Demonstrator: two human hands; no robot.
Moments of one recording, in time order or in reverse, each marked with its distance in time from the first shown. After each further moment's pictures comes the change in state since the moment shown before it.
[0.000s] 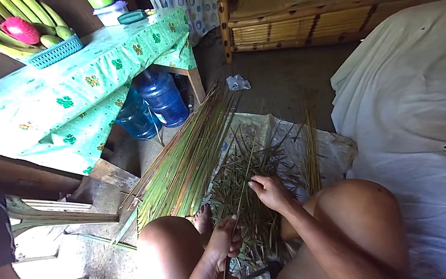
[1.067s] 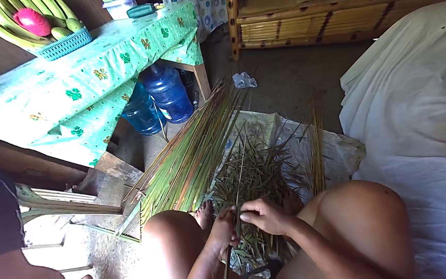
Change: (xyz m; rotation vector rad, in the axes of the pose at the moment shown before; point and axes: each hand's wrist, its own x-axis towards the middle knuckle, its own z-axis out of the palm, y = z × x) left_hand 0.001 0.009 0.006 -0.010 0.143 0.067; right_hand -0.035 -0.017 0.018 0.296 -0.409 -0.365
